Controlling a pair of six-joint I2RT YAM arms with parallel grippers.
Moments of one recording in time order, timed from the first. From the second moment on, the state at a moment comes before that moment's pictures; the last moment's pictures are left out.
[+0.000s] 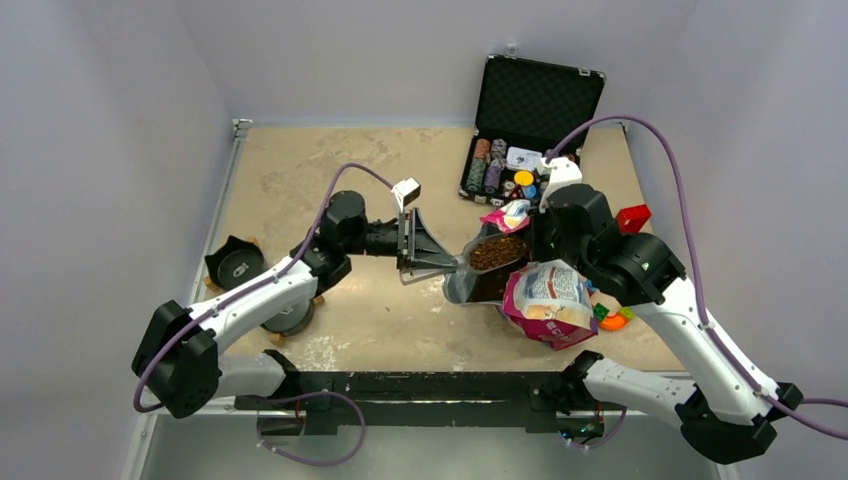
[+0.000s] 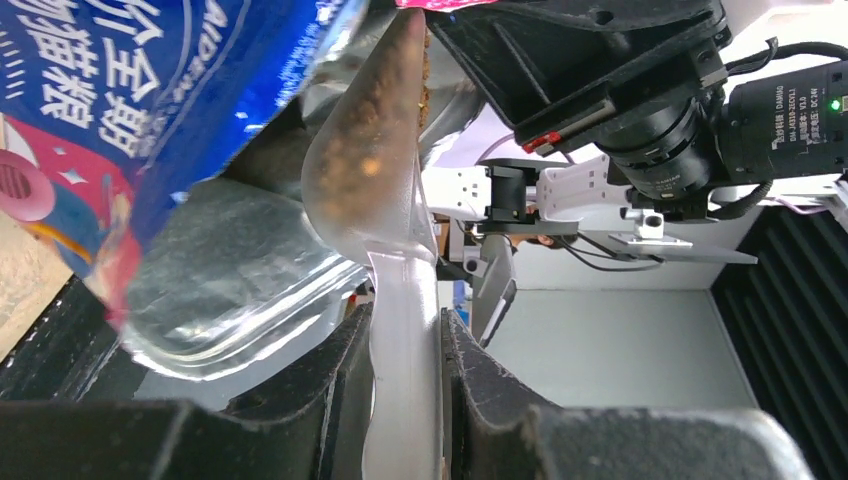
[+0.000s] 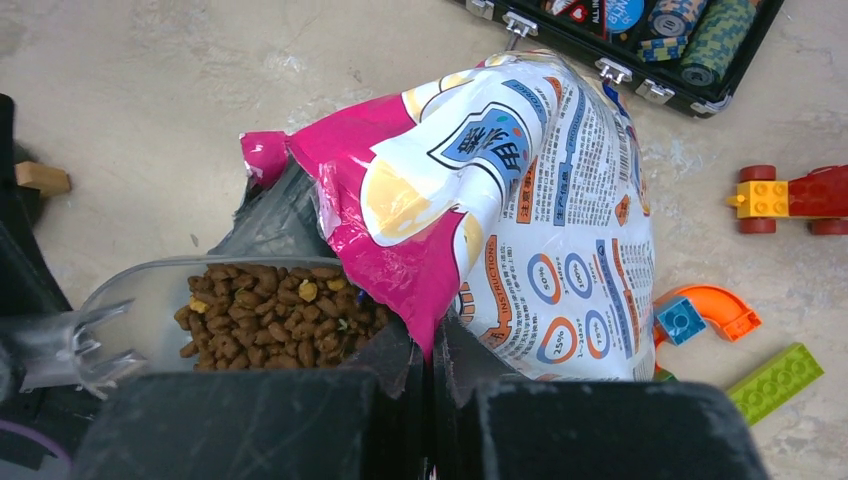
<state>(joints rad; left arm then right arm) -0.67 1.27 0.86 0.27 0.88 -1.39 0.71 0.99 1.35 -1.01 0.33 0.34</state>
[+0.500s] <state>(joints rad) -0.64 1.35 0.65 0.70 0.91 -1.58 0.71 0.96 1.33 -1.02 0.32 0.35</state>
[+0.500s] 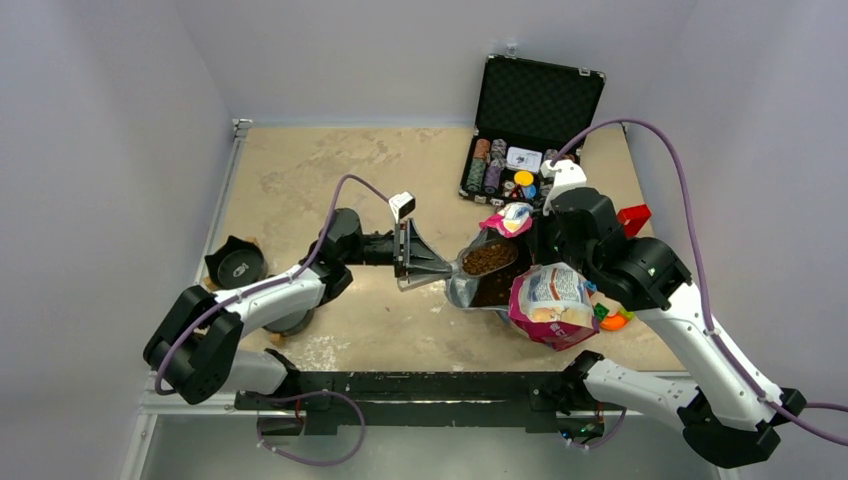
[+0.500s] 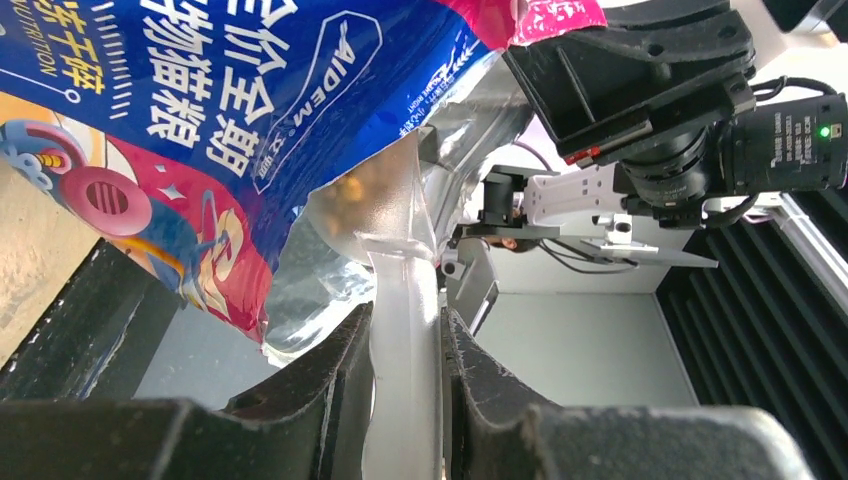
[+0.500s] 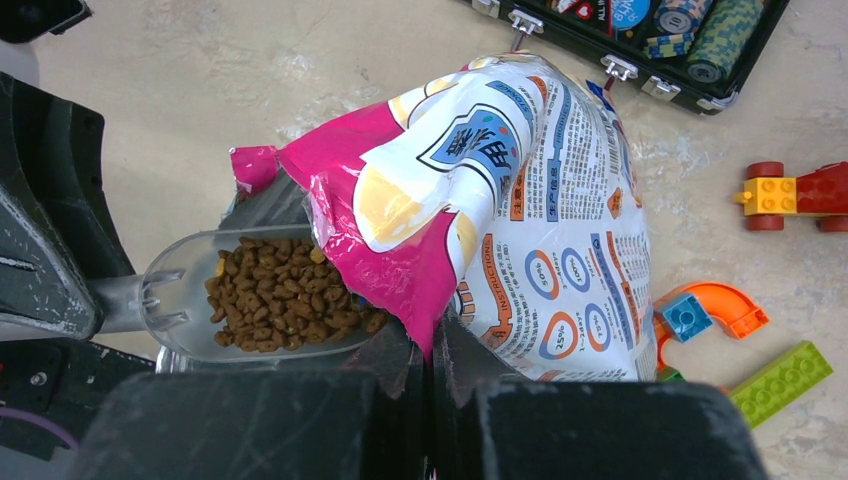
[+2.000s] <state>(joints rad) -0.23 1.02 0.68 0.63 0.80 -1.61 0.71 0.97 1.36 -1.05 0.33 0.38</state>
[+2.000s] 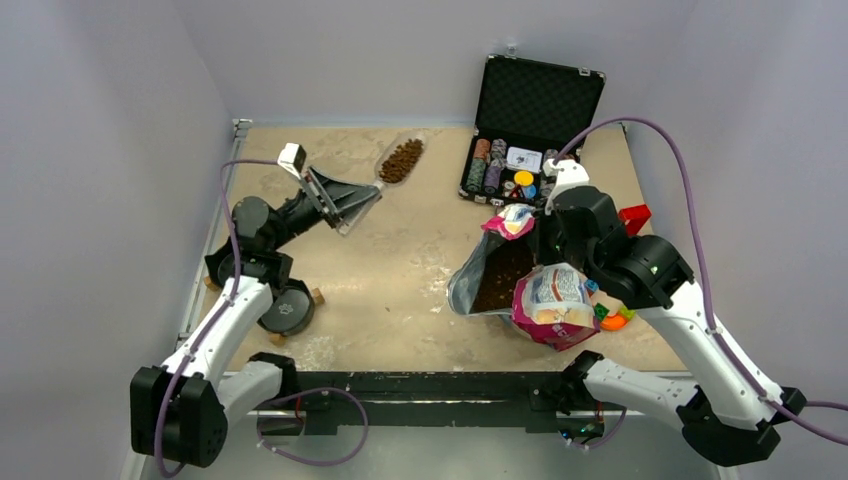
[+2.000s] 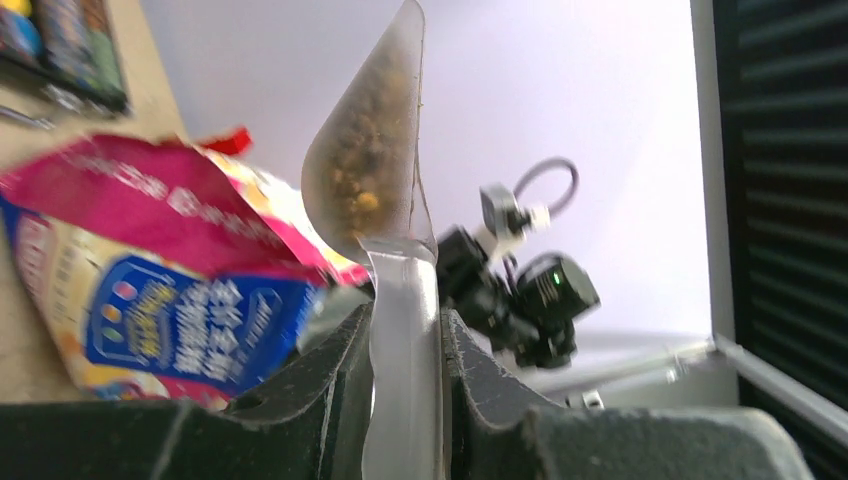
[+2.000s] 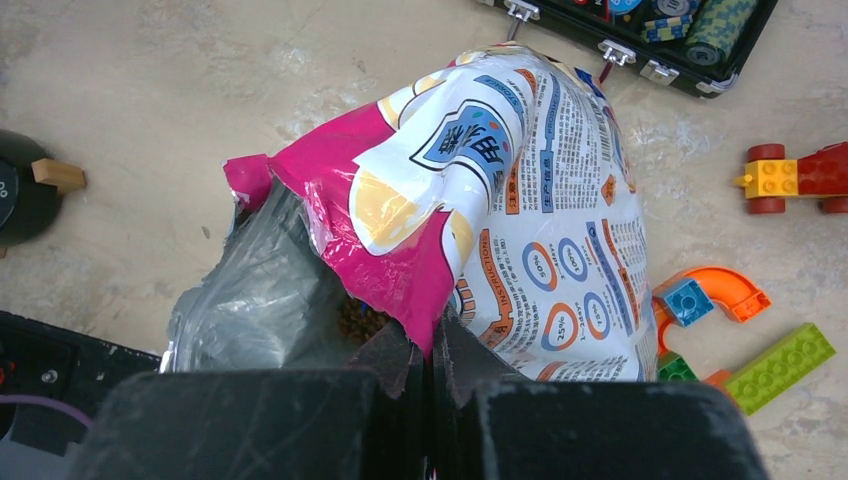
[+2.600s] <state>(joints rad) 0.38 0.99 0.36 0.77 0.75 -1.62 0.71 0.87 1.30 -1.03 0.26 0.35</state>
